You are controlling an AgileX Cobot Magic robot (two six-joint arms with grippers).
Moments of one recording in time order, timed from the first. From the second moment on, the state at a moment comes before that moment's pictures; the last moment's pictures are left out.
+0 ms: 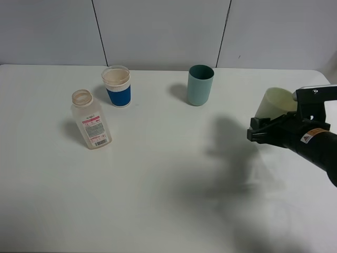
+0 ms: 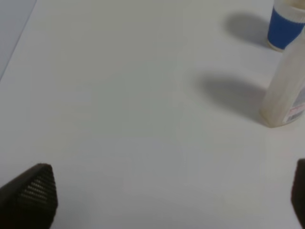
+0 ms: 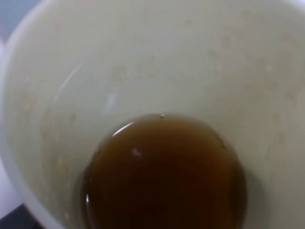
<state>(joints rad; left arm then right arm) -0.01 0.00 -0.51 0.07 1.05 -0.04 0.29 1.63 -0.22 0.27 -0.86 -0.14</state>
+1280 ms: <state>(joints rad) -0.01 0.00 -0.51 0.07 1.05 -0.04 0.11 1.64 -0.92 -1.31 0.04 1.13</state>
